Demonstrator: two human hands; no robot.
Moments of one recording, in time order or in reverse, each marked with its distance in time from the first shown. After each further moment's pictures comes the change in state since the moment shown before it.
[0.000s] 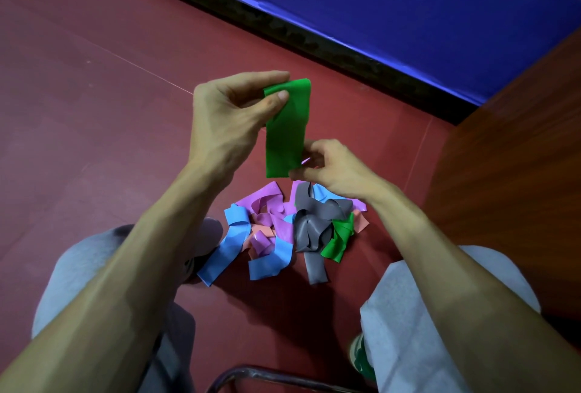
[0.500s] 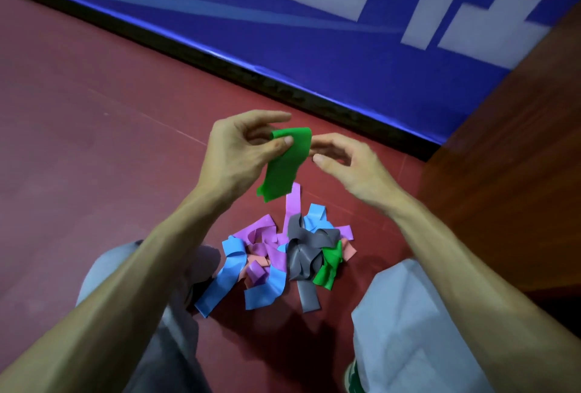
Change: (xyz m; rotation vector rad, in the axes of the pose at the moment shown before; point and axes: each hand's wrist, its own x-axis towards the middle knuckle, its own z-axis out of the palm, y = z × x) left_hand -0.034 0.053 -0.002 0.075 -0.133 0.105; right_hand -0.071 -0.074 -0.037 0.002 0.285 -0.253
